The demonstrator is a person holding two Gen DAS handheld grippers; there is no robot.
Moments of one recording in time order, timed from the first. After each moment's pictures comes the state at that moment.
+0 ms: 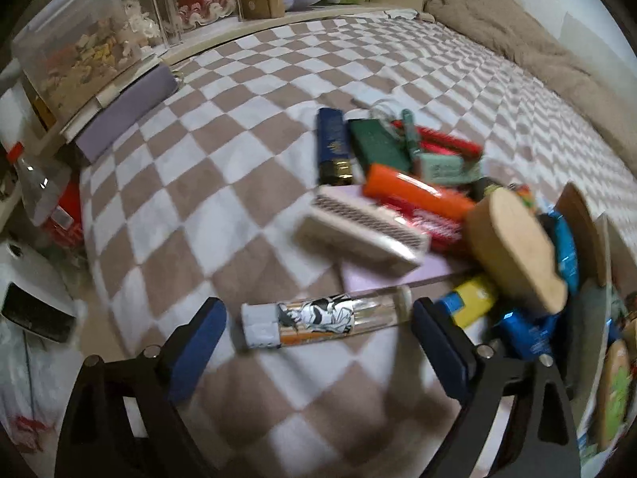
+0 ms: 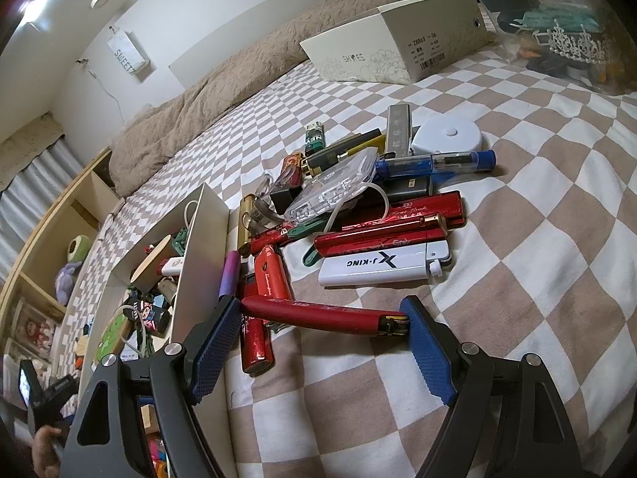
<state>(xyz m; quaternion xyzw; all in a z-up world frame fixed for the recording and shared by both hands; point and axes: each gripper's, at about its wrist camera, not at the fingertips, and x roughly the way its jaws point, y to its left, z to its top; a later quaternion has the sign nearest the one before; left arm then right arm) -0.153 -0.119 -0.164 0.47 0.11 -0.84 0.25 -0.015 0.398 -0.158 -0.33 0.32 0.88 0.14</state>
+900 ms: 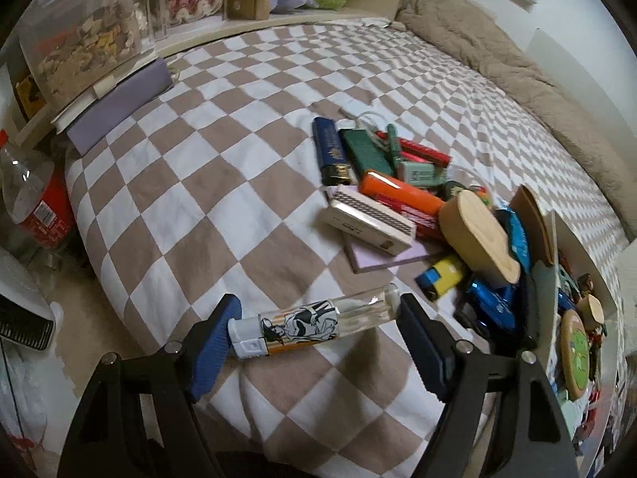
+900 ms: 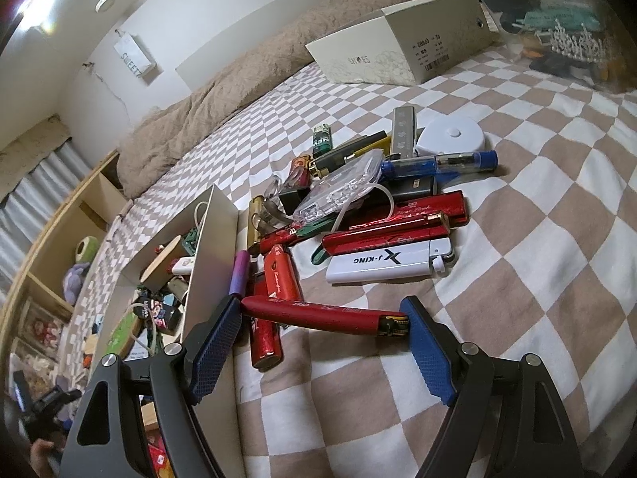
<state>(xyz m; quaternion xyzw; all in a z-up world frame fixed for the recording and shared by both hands) -0.123 -0.132 -0.141 0.46 0.16 -0.86 0.16 -0.010 0.396 -0.153 -0.32 0.31 0.88 0.13</state>
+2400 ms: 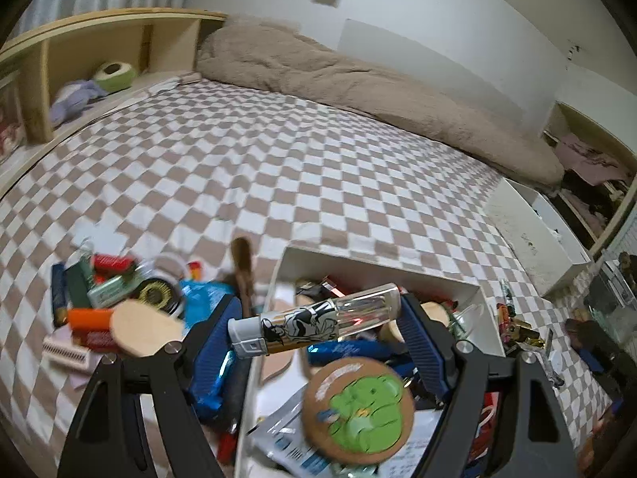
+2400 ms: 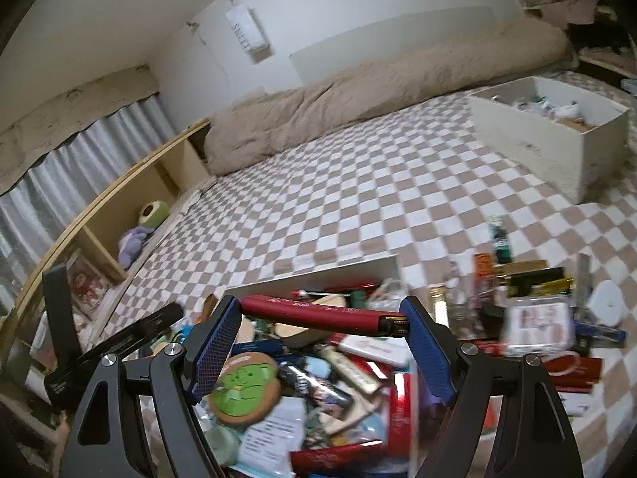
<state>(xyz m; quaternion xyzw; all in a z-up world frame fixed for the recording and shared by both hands) -0.204 0.045 -0.067 0.38 0.08 -0.92 -0.11 -0.117 0.315 -0.044 -0.30 0.23 0.92 -0.02</state>
